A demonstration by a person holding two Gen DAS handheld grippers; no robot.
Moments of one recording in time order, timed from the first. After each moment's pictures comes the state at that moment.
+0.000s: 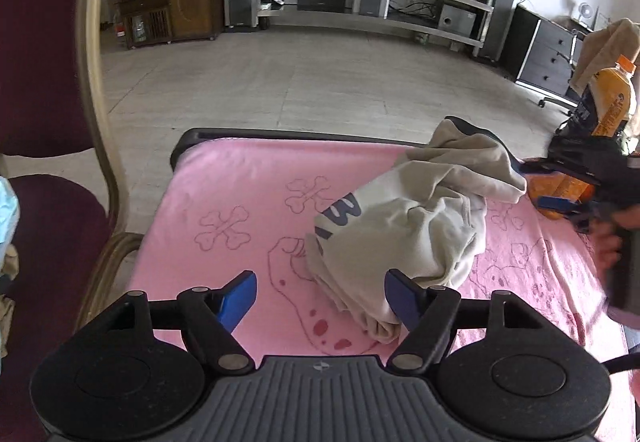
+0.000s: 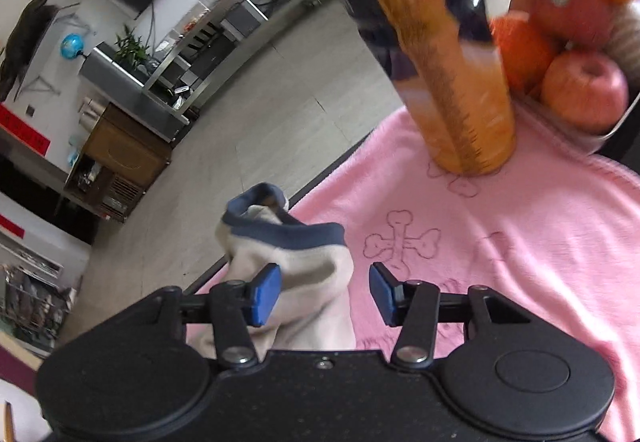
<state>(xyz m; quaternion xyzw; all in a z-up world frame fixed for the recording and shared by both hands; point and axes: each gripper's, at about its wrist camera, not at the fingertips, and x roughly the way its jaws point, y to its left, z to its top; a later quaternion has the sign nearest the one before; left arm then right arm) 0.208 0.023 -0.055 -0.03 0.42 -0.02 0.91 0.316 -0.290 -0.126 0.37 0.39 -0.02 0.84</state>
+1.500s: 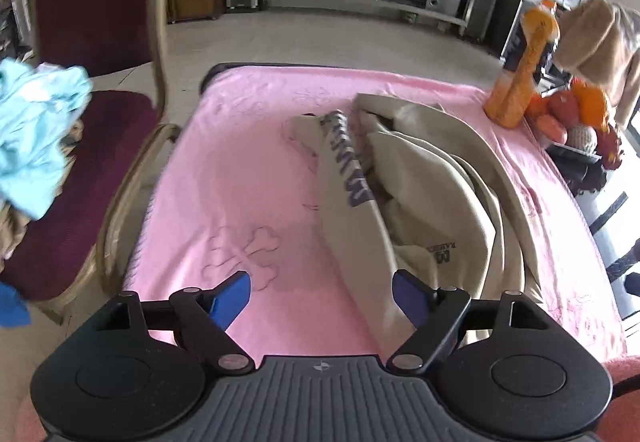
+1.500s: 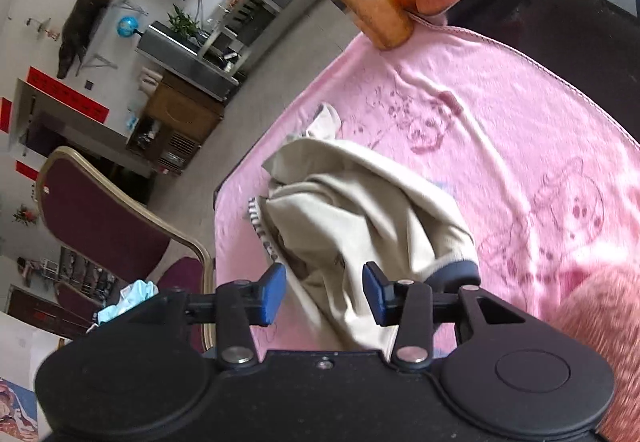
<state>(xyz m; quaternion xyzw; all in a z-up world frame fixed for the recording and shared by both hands) 0.022 0.021 -0.062 -0.03 0.44 -0.02 0.90 -0.027 -0.299 -0.051 0.40 0.40 0.05 0.82</state>
